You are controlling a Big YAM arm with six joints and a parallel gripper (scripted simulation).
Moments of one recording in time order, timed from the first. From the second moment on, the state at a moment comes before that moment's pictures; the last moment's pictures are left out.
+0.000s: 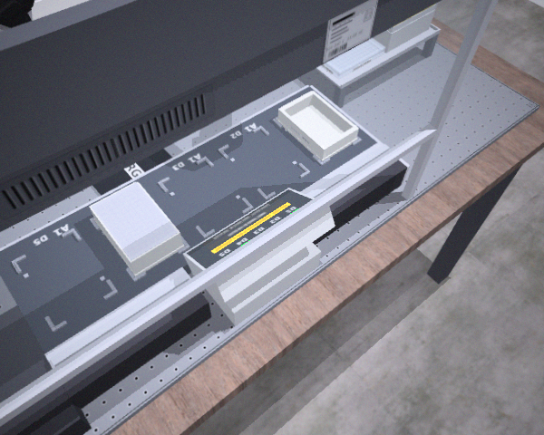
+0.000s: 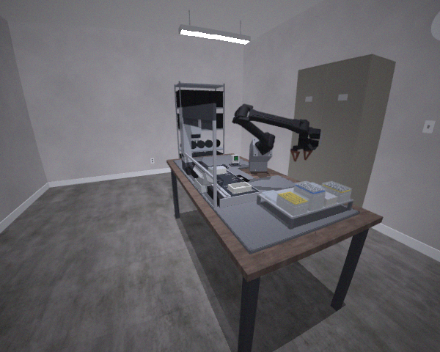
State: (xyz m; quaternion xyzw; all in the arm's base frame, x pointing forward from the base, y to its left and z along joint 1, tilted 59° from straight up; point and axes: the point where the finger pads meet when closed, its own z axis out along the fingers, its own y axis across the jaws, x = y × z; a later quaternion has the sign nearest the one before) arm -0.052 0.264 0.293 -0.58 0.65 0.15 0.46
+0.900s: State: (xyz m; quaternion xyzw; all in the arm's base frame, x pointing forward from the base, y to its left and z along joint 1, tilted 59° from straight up) arm -0.059 0.322 0.374 -0.56 0.67 0.16 0.46
